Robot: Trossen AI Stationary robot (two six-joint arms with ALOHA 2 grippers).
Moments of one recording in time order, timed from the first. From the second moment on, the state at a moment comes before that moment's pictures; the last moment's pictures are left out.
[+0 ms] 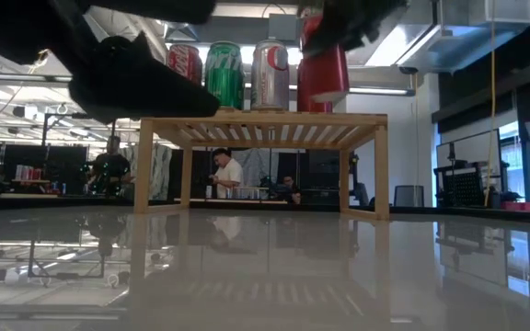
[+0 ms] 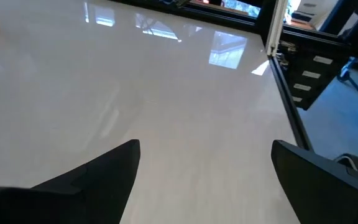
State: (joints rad) left arm -0.72 1.87 0.89 0.49 -0.71 -0.58; right arm 0.06 1.36 1.15 -0.33 0.58 0.01
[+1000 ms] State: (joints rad) left arm -0.64 1.87 0.89 0.48 -0.70 -0.54; right arm -0.15 1.40 1.13 -0.23 0.37 -0.03
